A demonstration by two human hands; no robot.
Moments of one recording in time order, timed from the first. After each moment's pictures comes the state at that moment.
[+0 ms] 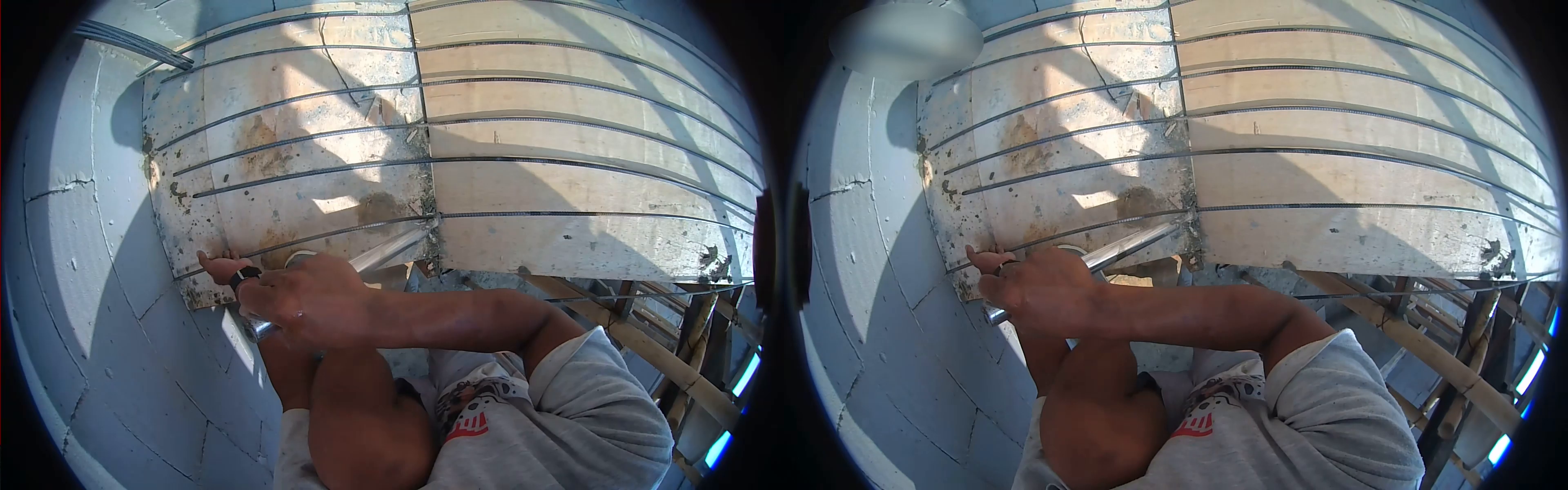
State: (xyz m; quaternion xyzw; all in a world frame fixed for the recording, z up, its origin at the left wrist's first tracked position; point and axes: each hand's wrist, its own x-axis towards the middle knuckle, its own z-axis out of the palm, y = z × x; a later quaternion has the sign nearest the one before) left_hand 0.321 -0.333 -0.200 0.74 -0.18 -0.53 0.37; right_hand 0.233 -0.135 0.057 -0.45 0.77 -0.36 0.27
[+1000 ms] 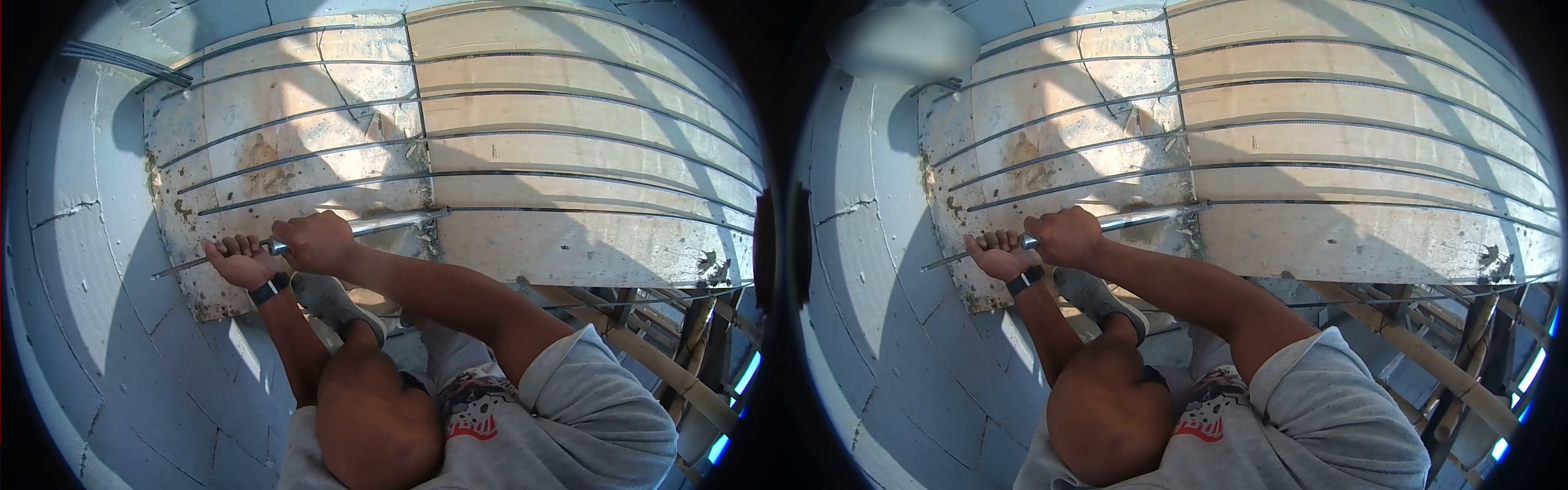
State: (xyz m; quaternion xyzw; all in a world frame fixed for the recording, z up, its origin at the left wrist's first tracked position) left_hand 0.242 -0.282 -0.104 0.51 -0.25 -0.72 0.39; right_hand 0.190 -0.145 -0.074 -0.38 0.85 -0.30 0.21
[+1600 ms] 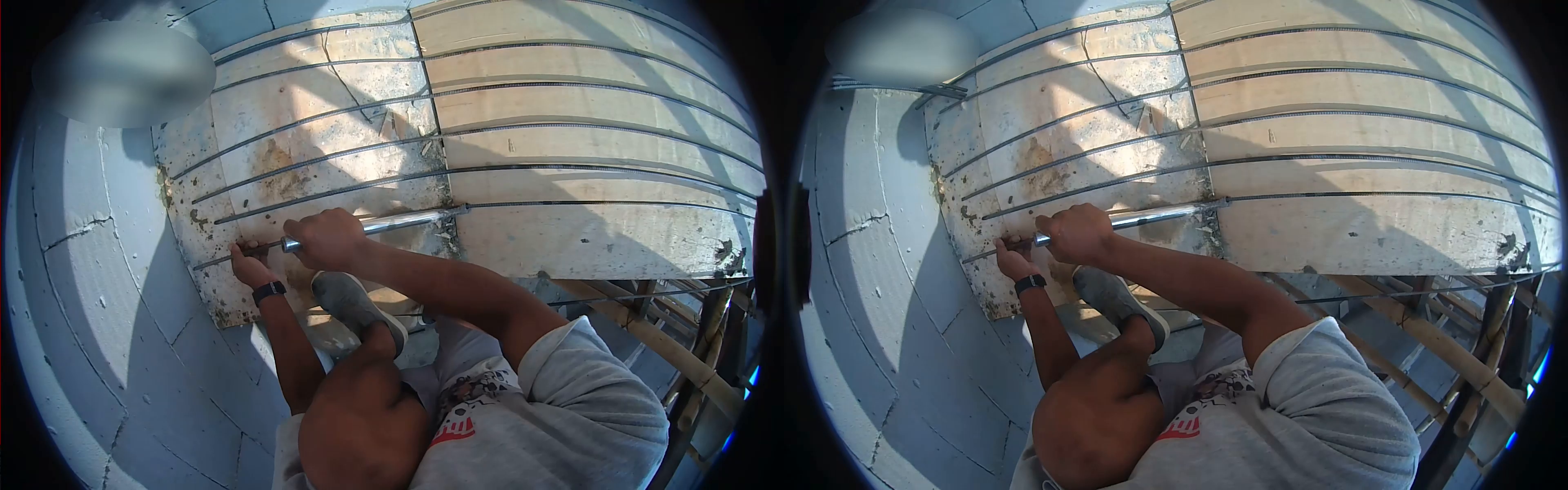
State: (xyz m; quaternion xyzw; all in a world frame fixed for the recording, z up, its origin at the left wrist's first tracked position) left_hand 0.296 -0.342 -0.212 0.57 -0.38 -0.68 0.24; right_hand 0.181 -0.160 -0.078 -0.36 0.85 -0.26 0.29
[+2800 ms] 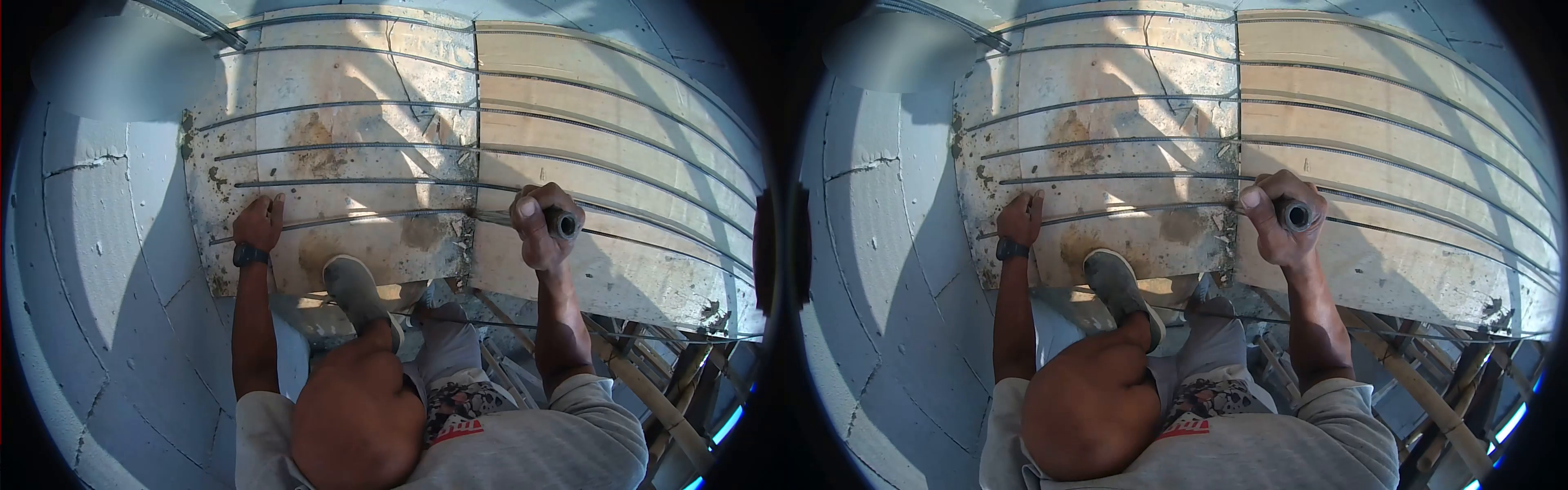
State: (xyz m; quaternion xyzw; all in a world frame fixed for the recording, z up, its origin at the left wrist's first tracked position) left_hand 0.286 -0.391 -0.185 0.20 -0.95 -0.21 -0.03; right_hand 0.117 -0.006 0.043 -0.21 0.77 -0.60 0.07
